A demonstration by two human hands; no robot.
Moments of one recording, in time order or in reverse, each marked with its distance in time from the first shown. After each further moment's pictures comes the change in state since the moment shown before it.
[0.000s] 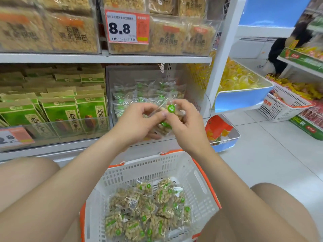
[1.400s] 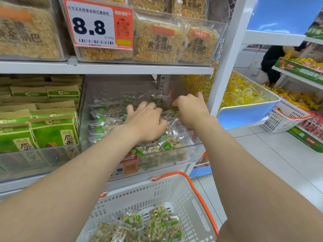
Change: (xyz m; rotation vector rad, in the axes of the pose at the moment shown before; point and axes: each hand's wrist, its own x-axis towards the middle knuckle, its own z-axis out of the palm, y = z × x) left_hand 0.160 -0.030 0.023 1.239 -0.010 0.175; right_hand 0.193 0.078 -0.018 -1.287 -0.230 -0.251
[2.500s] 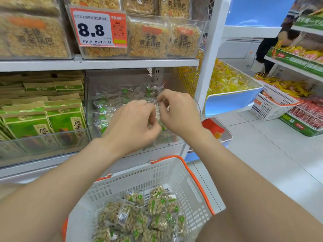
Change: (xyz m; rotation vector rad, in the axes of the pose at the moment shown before) left_hand -0.107 0.018 -0.038 -0.189 0.381 0.230; right_hand -0.095 -0.050 -0.042 0.522 0.435 0.023
